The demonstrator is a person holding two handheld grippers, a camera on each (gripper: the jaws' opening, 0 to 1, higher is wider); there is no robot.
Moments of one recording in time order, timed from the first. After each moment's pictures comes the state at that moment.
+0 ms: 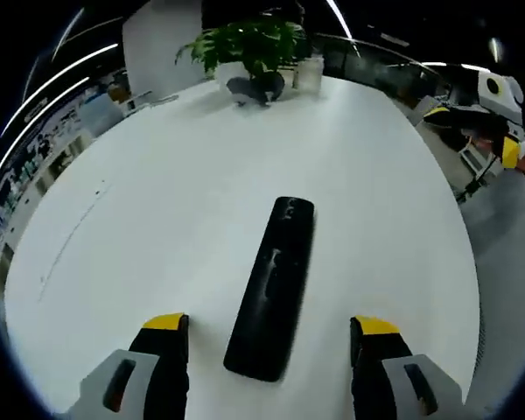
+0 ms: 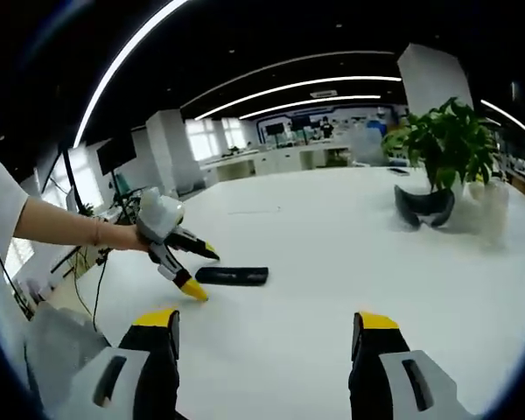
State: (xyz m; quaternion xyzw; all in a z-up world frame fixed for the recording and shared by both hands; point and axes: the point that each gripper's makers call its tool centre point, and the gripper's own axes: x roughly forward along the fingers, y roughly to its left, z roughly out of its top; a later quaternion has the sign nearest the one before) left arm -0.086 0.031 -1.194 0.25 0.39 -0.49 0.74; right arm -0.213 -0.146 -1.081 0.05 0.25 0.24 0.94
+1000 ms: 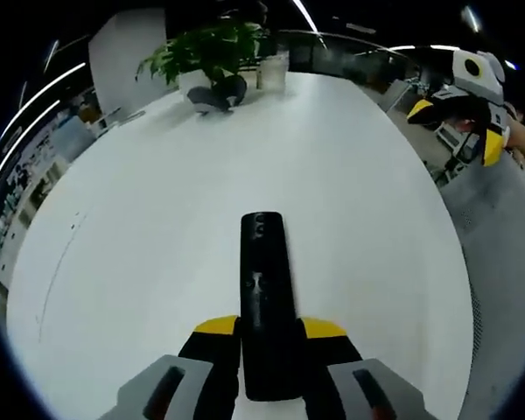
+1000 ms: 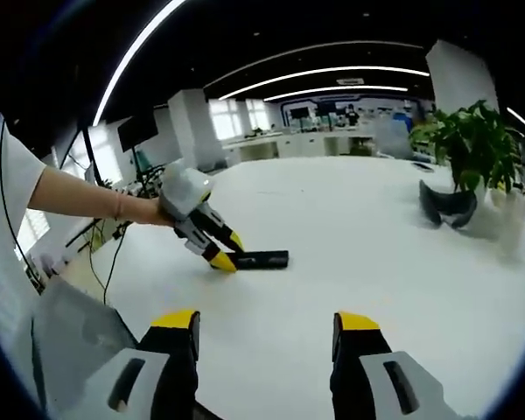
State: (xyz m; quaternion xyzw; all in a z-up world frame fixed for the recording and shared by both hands) left arm -0.103 0.012 -1.192 0.28 0.37 -0.54 0.70; right arm -0.229 -0.131 -1.089 0.02 0.28 0.29 0.92
